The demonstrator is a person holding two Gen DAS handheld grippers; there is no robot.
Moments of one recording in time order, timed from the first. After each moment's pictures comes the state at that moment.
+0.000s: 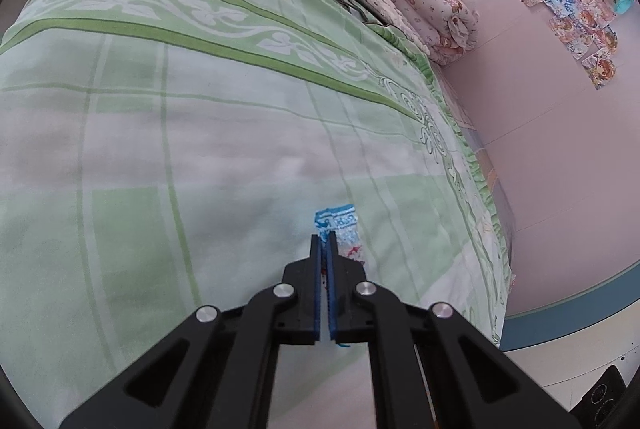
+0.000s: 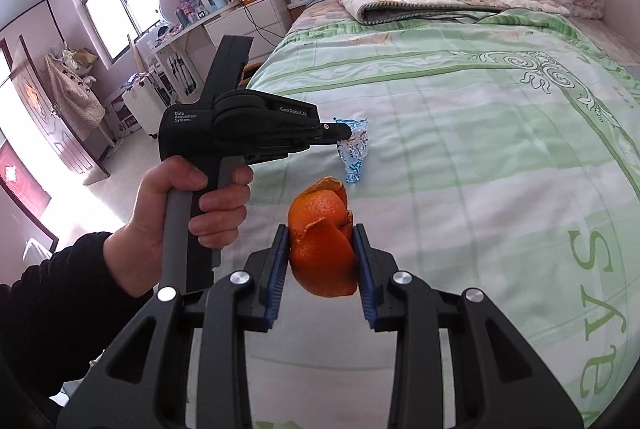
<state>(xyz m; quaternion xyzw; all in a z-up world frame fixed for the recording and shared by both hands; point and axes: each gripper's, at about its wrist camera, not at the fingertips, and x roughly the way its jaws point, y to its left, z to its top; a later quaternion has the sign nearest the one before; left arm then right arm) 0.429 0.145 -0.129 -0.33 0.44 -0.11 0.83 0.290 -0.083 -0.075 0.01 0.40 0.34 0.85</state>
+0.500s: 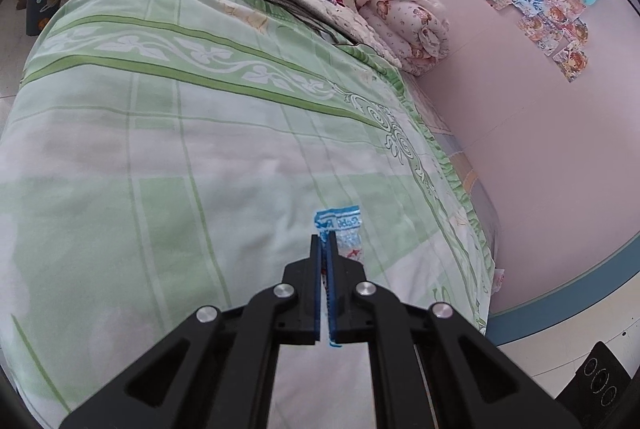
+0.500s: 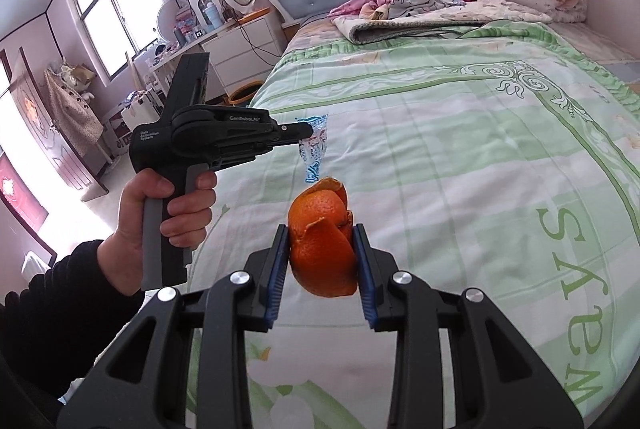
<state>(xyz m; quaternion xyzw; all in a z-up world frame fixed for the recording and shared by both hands) 0.373 0.156 -0.087 -0.31 0.40 -0.13 0.85 0.245 -0.113 -0.048 0.03 0.38 0.33 0.87</state>
